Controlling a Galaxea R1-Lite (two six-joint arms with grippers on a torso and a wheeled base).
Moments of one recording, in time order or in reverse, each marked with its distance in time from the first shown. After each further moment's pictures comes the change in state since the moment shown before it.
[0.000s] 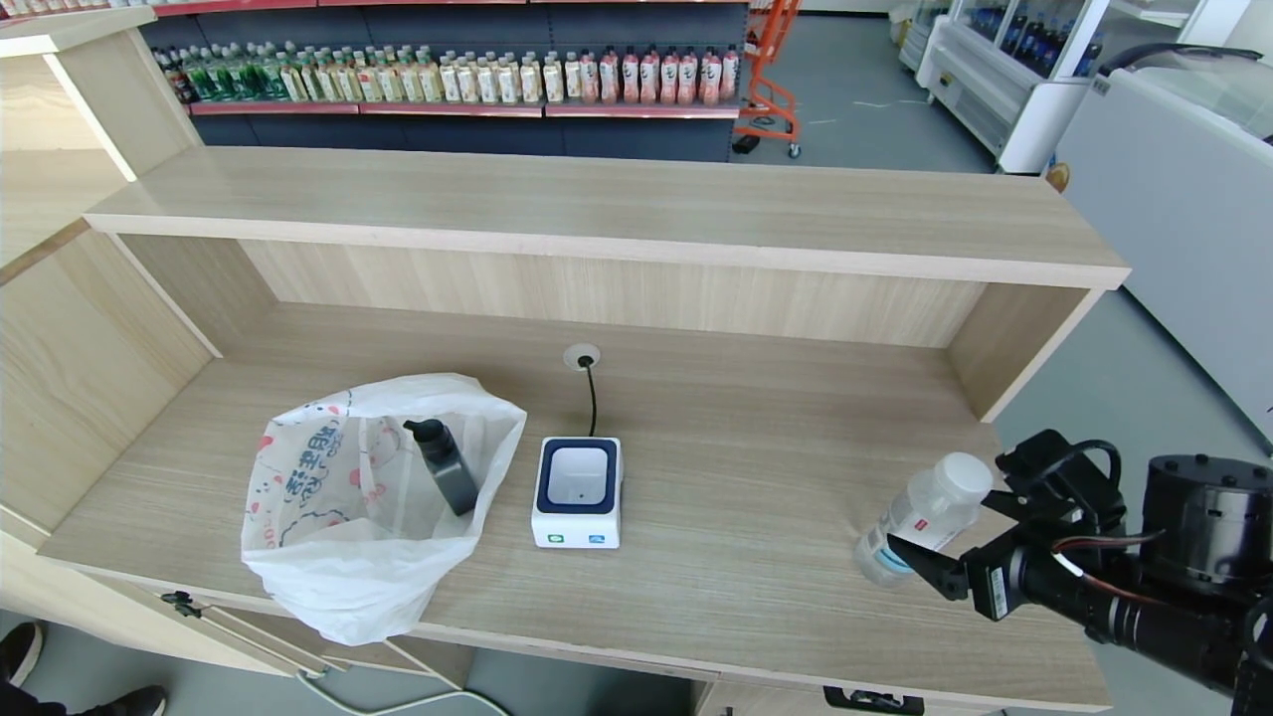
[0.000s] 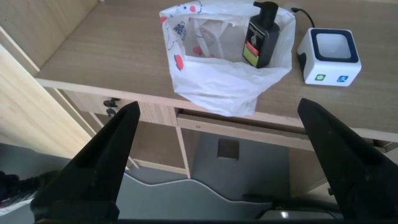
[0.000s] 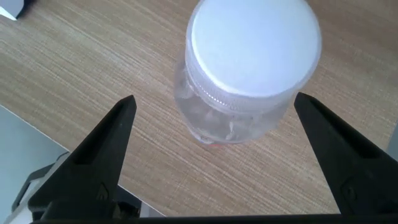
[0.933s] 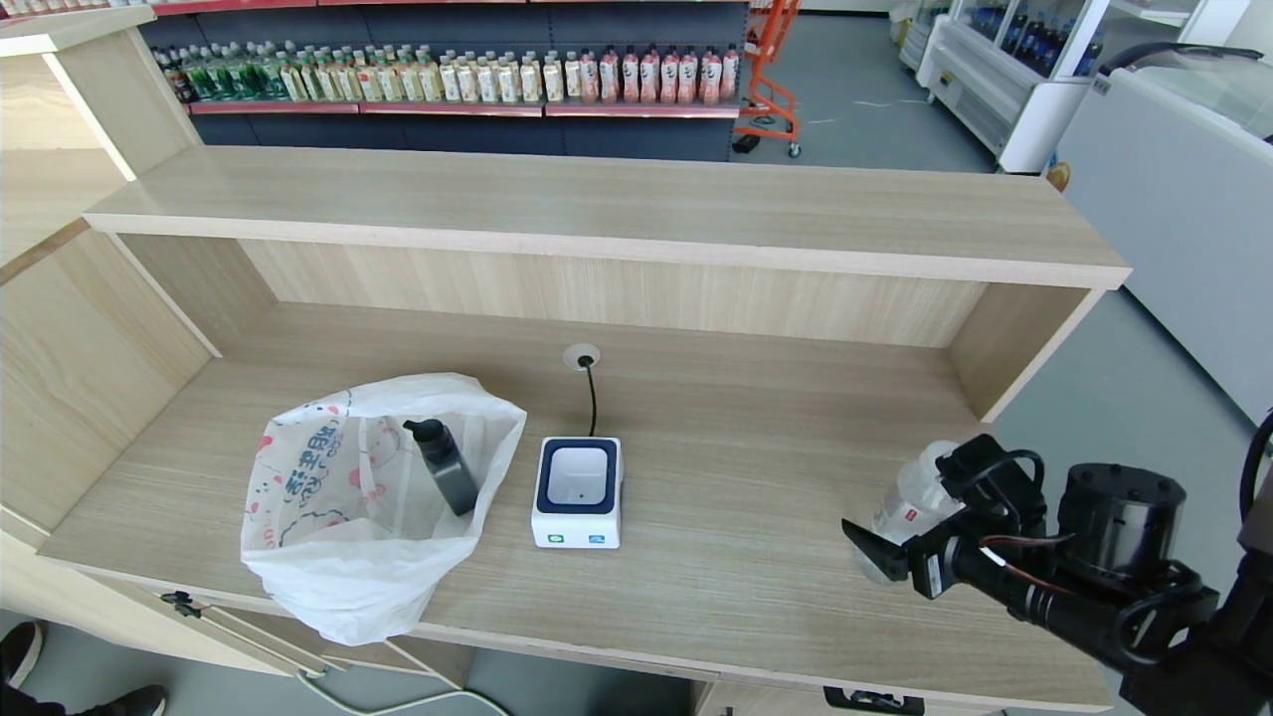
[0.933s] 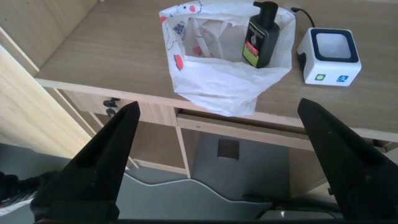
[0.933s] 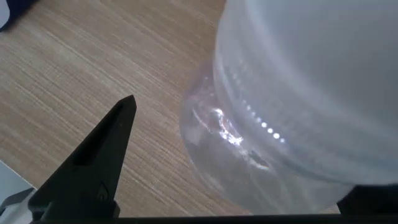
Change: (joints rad) left arm 0.000 0.000 0.000 0.000 0.000 0.000; right arm 0.038 0.280 -0.017 -0.351 0.001 -0.019
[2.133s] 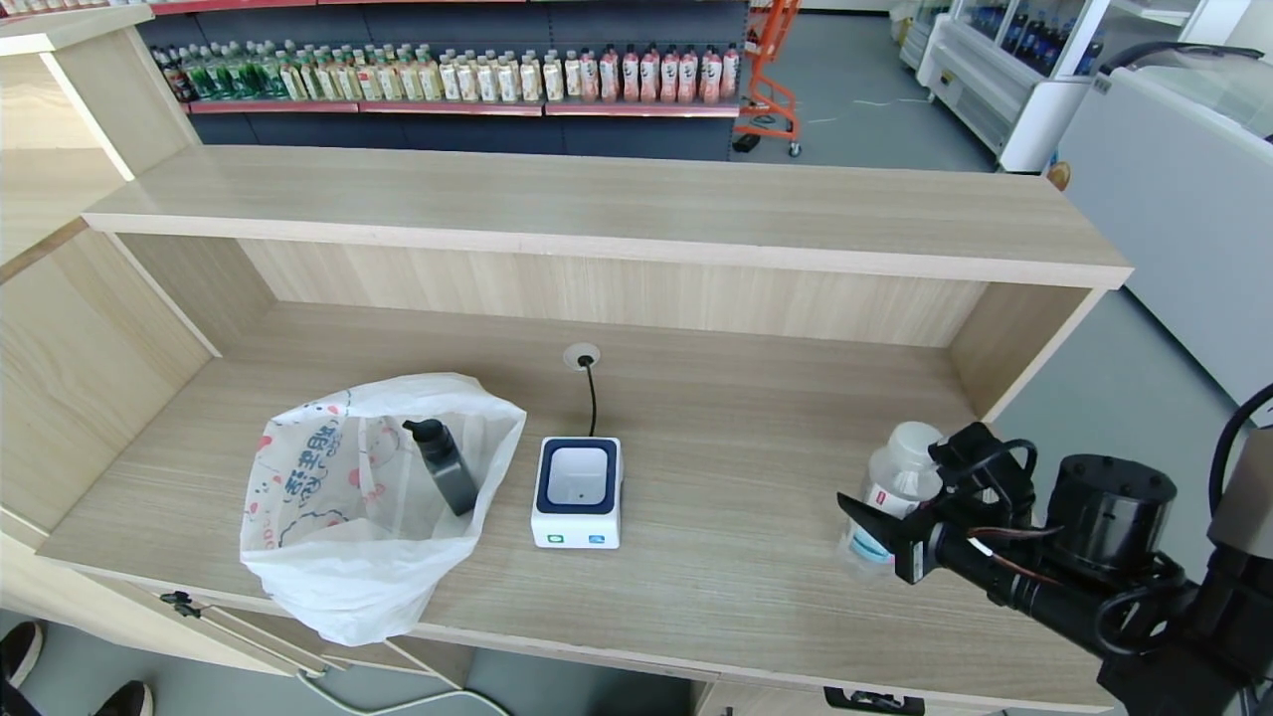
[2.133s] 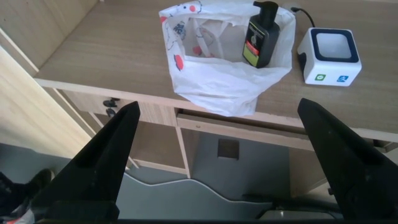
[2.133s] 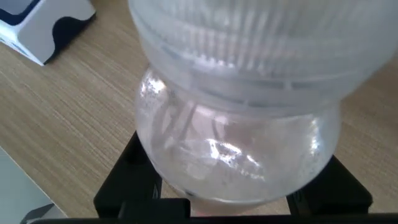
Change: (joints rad) left arm 0.000 0.000 0.000 0.000 0.000 0.000; right arm 0.018 0.025 -0.033 -0.087 0.089 0.059
